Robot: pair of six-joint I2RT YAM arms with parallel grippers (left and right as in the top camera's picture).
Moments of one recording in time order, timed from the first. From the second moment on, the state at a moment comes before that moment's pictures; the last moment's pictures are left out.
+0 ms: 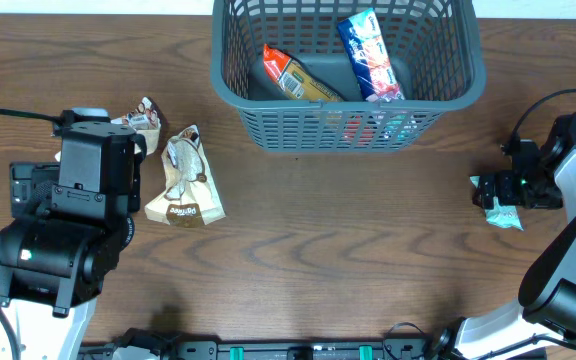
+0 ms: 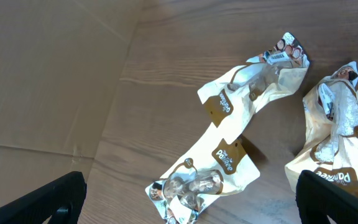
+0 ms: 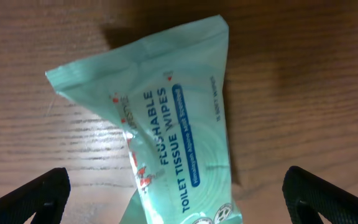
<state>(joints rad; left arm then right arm) -0.22 1.06 1.39 -1.26 -0.68 -0.04 -0.49 1.78 1.18 -0.85 -0.02 -0.44</state>
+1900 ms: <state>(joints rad) -0.22 1.06 1.39 -1.26 -0.68 -0.04 -0.50 1.72 1.71 -0.92 -0.29 -0.24</state>
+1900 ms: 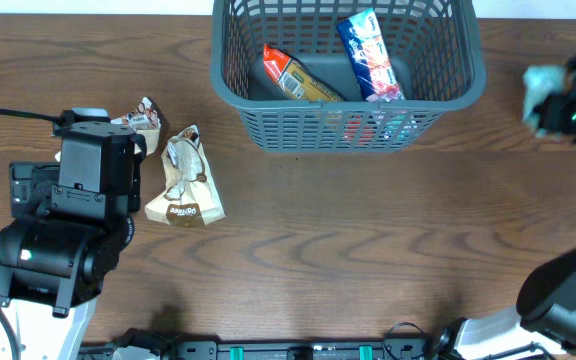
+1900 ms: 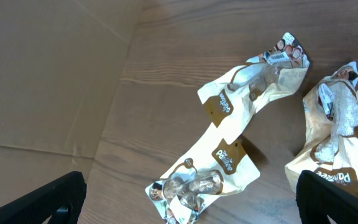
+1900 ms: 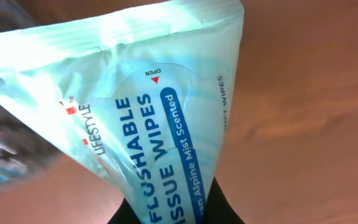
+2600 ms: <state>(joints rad) -0.22 1.06 1.39 -1.26 -0.68 -0.04 -0.12 1.61 2.11 -0.85 -0.67 -0.12</state>
